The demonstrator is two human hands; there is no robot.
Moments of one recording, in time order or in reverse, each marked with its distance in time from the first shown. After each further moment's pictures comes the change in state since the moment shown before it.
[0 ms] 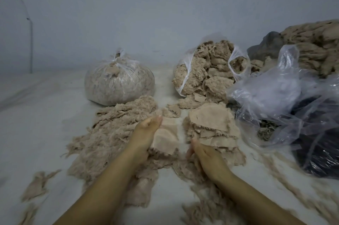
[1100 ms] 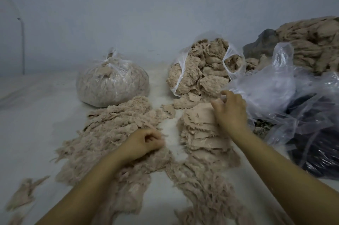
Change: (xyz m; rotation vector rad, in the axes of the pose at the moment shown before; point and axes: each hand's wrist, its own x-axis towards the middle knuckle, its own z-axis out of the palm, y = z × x) left_hand 0.028 -0.022 -0.023 0.694 -0.343 0.121; right_hand 0.090 -0.010 -0.088 -0.459 0.541 0.014
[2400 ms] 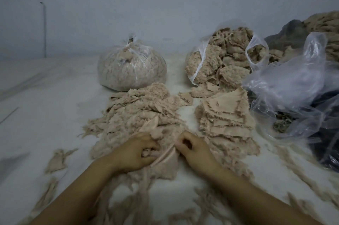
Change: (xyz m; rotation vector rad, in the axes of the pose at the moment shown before) left_hand -0.066 -0.057 -0.027 0.576 -0.075 0.389; right_hand -0.146 -0.055 0.060 0.477 -0.639 -0.177
